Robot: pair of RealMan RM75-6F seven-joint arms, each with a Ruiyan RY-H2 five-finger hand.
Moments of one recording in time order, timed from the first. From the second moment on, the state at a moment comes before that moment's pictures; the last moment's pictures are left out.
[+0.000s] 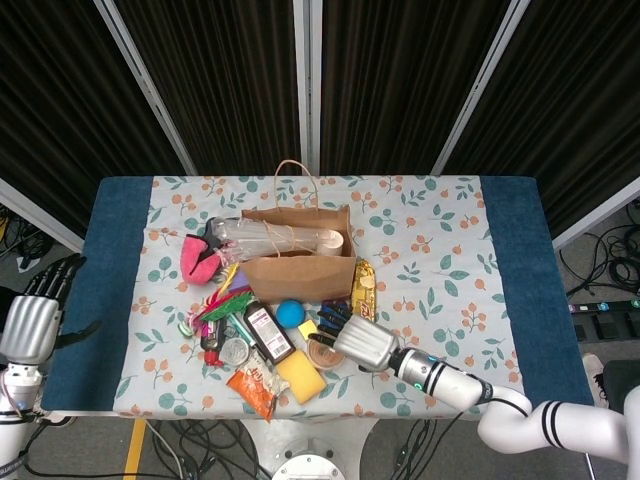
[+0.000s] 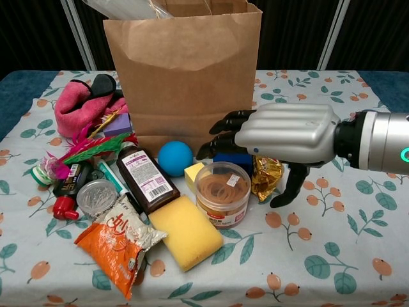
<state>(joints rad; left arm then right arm) -0.20 -1.34 -0.08 -1.18 1.56 1.57 -0.27 0.80 -1.42 0.06 -1.60 -1.68 0.72 -0.25</state>
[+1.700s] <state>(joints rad) -0.20 -1.33 -0.07 -1.19 1.58 1.57 -0.28 0.82 -1.21 0.39 -1.93 -1.63 1.20 -0.39</state>
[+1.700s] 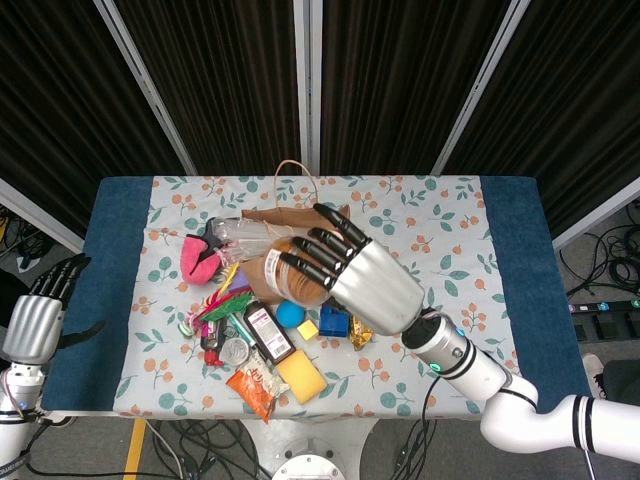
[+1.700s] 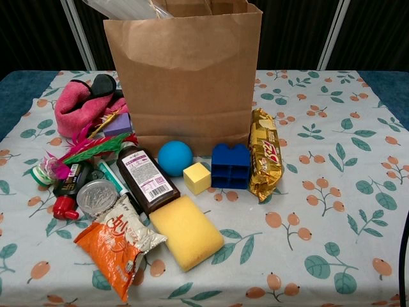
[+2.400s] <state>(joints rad) -0.21 -1.32 -0.07 -1.21 1.57 1.56 -0.26 0.94 -1.33 0.39 -1.71 -1.30 1.02 -0.54</state>
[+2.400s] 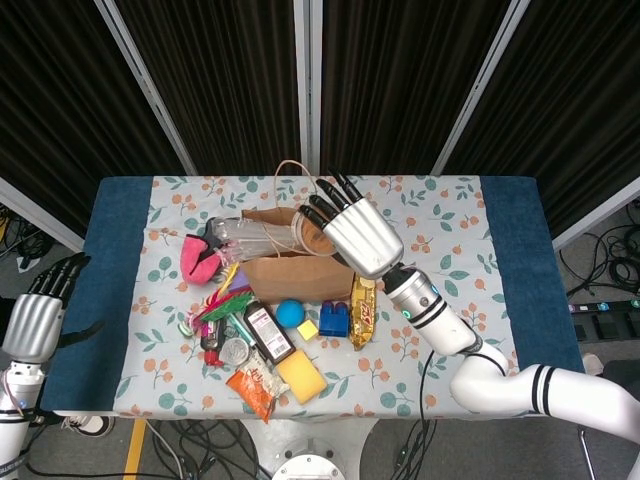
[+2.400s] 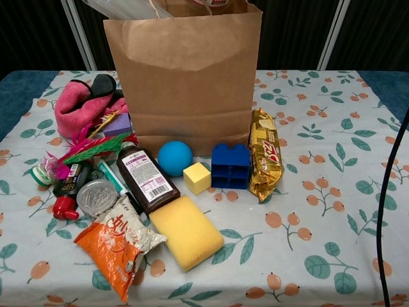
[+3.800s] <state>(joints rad) -0.21 -1.32 -0.06 -1.25 1.58 1.56 -0.22 0.76 -1.15 0.00 -1.59 -1.73 0.85 -0.32</state>
